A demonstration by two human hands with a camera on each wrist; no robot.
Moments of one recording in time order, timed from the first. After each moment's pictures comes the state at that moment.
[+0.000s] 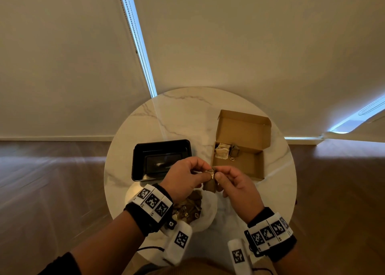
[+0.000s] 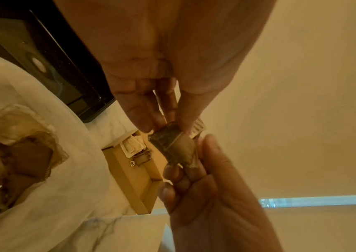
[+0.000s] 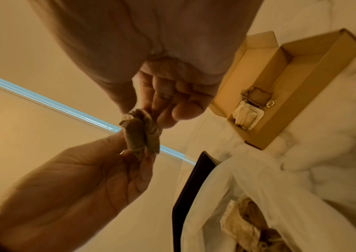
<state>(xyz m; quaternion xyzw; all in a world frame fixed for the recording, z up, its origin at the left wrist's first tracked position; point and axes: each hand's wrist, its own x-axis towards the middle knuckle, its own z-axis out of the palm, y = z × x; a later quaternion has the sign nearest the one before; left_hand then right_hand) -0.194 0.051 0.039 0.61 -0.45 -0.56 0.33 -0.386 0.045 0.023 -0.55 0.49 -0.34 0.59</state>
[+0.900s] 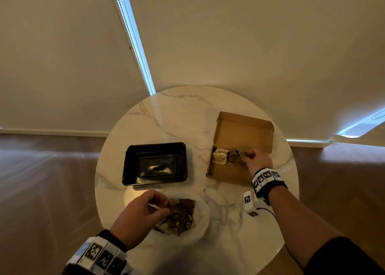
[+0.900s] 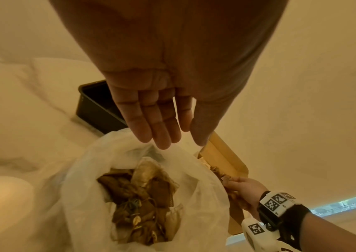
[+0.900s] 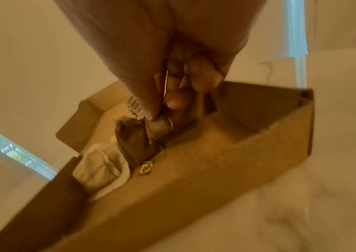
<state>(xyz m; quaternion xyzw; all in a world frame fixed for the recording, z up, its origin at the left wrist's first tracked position) -0.149 0.116 0.013 0.72 -0.45 -0.49 0.20 -0.463 -0.125 -0.093 -0.58 0.74 -0.11 0.33</state>
